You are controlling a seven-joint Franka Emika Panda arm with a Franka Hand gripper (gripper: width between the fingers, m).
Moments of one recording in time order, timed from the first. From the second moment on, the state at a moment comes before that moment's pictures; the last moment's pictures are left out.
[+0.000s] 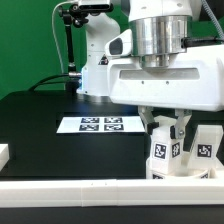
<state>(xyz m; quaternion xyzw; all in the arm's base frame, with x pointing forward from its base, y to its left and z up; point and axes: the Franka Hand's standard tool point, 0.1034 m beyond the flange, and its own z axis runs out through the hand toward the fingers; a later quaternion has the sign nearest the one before) 0.636 0.055 0.083 -0.90 0.43 -0.05 0.05</state>
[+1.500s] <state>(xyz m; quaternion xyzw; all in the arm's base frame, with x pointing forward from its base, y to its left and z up) 0.637 0.068 0.082 -0.51 0.86 0.01 0.11</state>
